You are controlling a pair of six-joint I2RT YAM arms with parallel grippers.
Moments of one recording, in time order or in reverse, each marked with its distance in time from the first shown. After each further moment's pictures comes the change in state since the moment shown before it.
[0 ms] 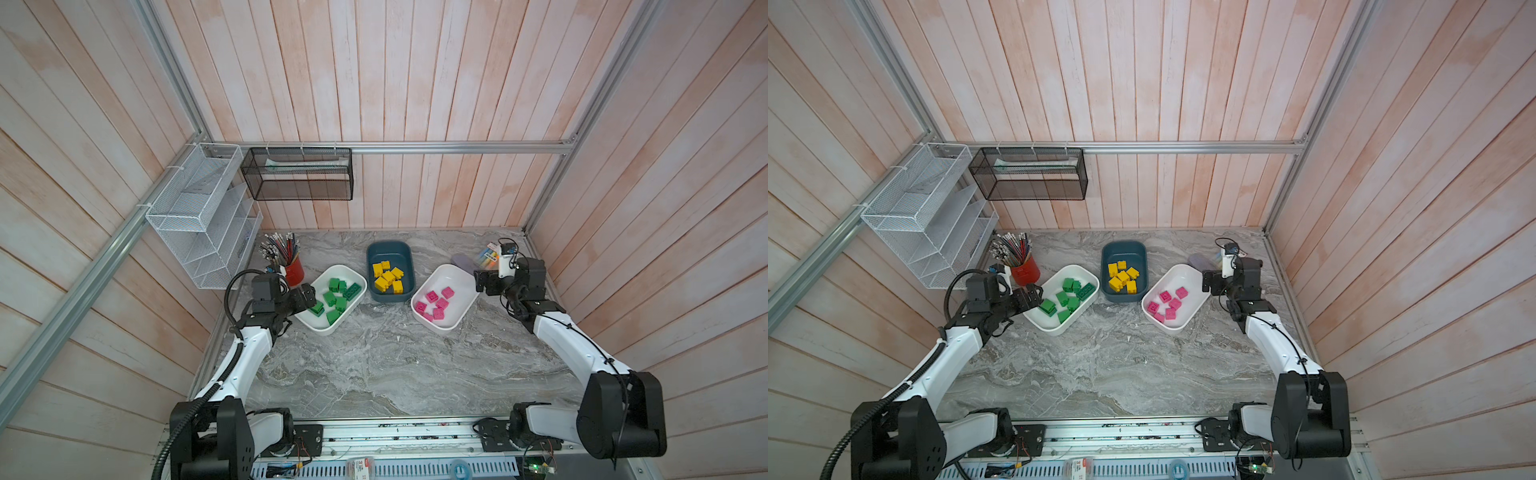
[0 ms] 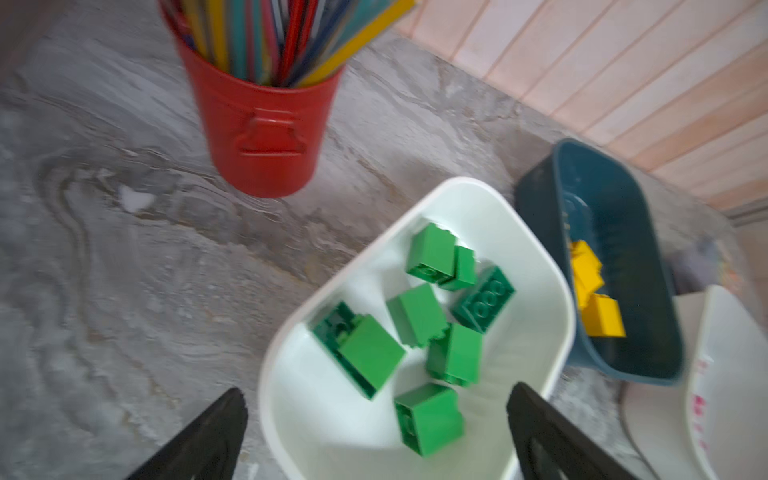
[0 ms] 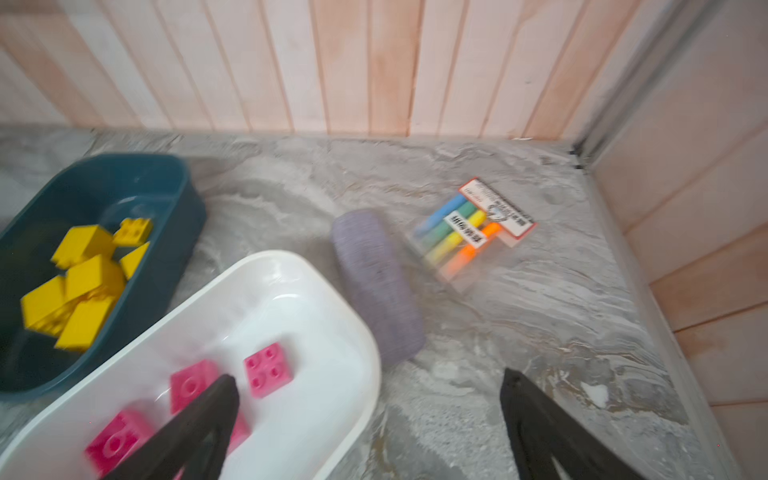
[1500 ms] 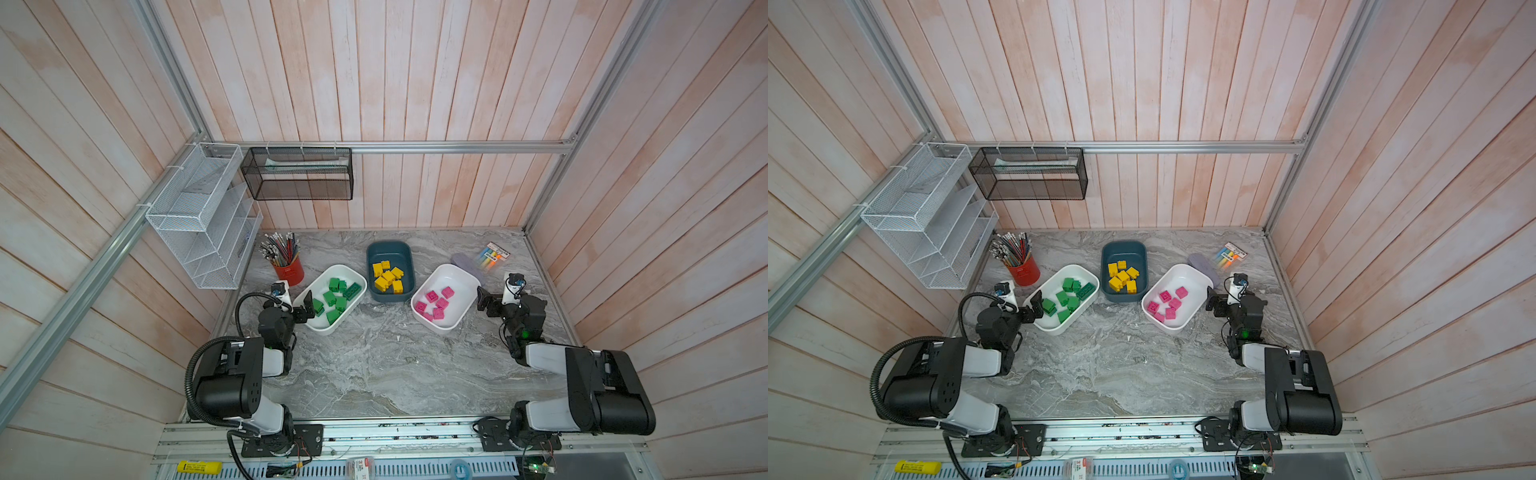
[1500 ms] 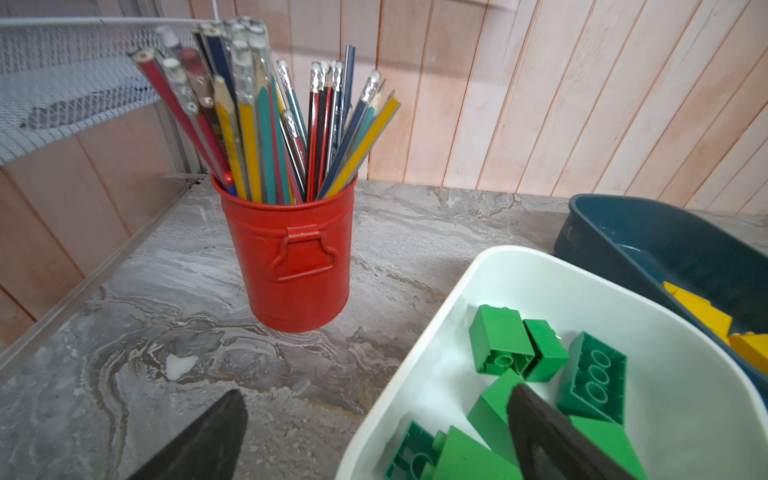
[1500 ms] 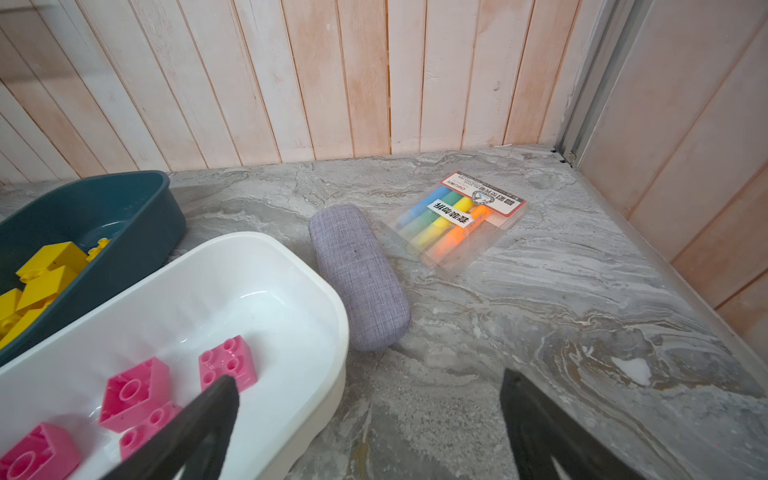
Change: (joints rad) left arm 0.026 0.344 -0.412 1.248 0.010 0.229; right arm -0.045 0.126 -0.383 0.705 -0.075 0.042
